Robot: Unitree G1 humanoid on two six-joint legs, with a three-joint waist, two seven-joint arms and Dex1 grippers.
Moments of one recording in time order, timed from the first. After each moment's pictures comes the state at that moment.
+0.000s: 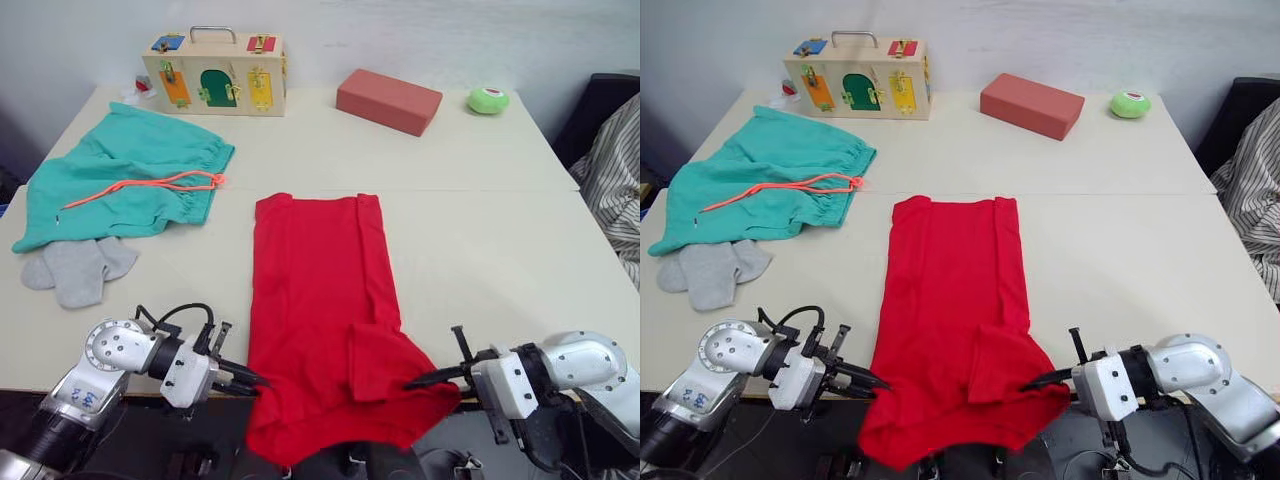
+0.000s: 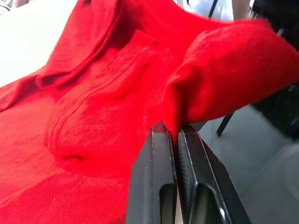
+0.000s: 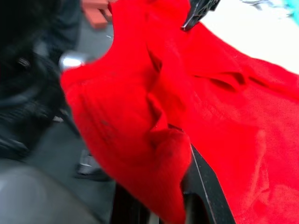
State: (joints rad) left arm -0.05 0.91 -0.21 -0.10 -0.45 -0.46 -1.33; right arm 0.08 -1.15 0.25 -0.37 0.54 -0.32 1.17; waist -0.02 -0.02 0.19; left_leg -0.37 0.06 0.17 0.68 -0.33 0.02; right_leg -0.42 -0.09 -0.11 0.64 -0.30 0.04
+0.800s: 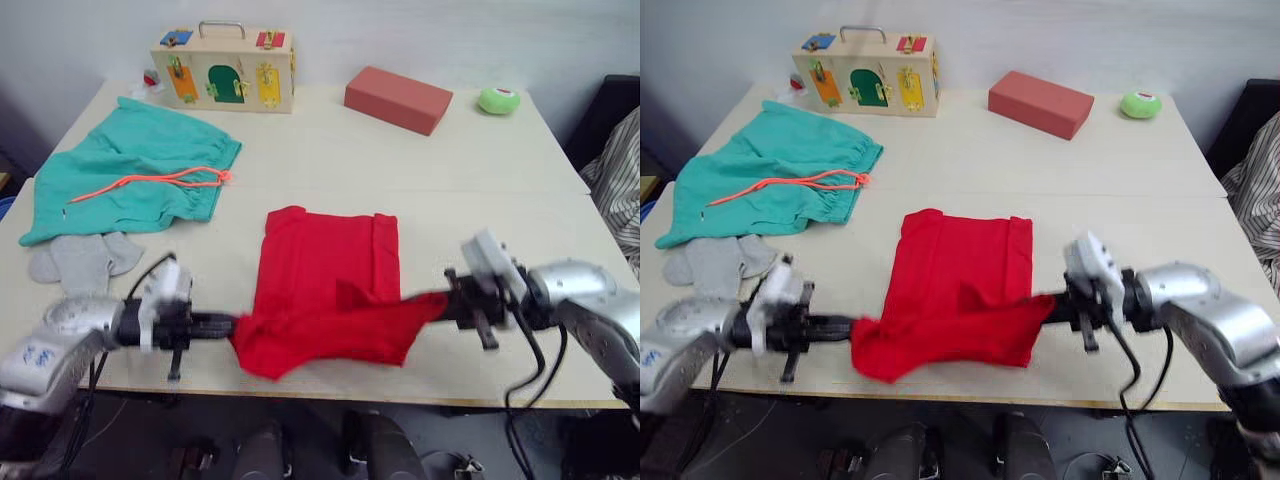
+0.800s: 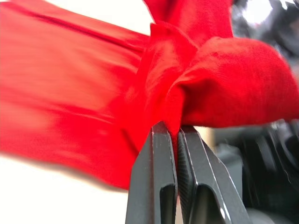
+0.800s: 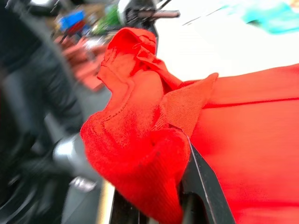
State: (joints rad) left arm -0.20 0.95 0.04 -0.11 -0.77 0.47 -1.14; right arm -0.44 -0.92 0.11 -0.21 0.84 0.51 1.18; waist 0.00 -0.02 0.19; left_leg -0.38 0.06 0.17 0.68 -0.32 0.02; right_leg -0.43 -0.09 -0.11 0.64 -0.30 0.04
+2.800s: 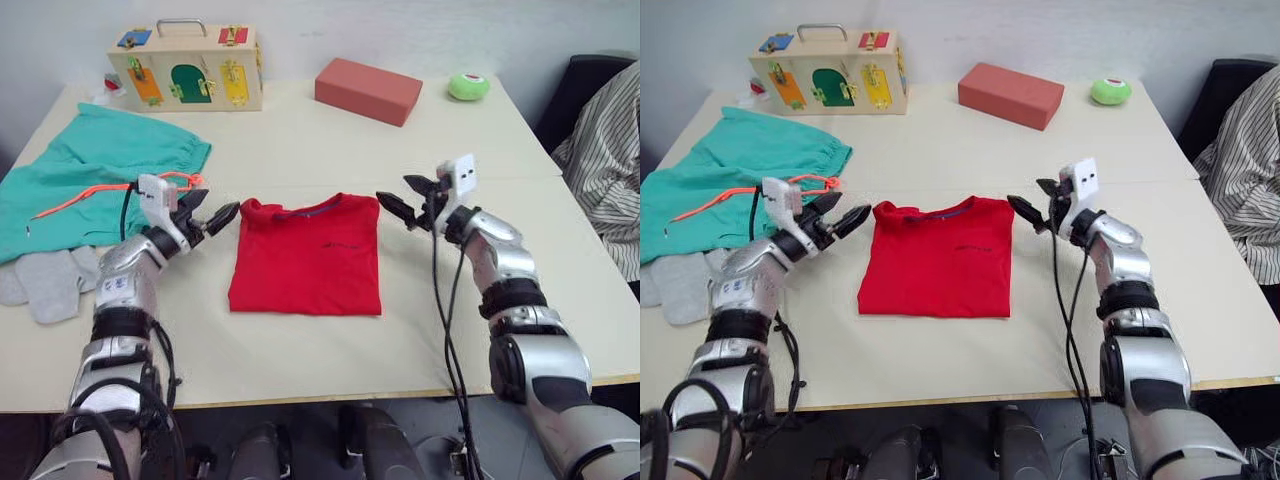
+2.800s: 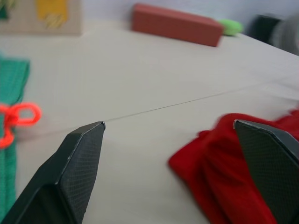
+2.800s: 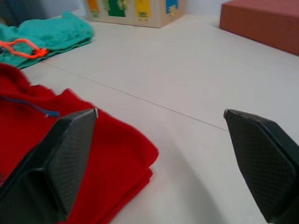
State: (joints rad) left arm -0.67 0.53 0.24 0.65 -0.36 0.02 -0.83; right arm -0.85 -0.40 -0.13 0.74 0.30 0.02 0.96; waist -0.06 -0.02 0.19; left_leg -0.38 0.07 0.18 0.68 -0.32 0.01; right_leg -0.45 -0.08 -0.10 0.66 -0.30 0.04
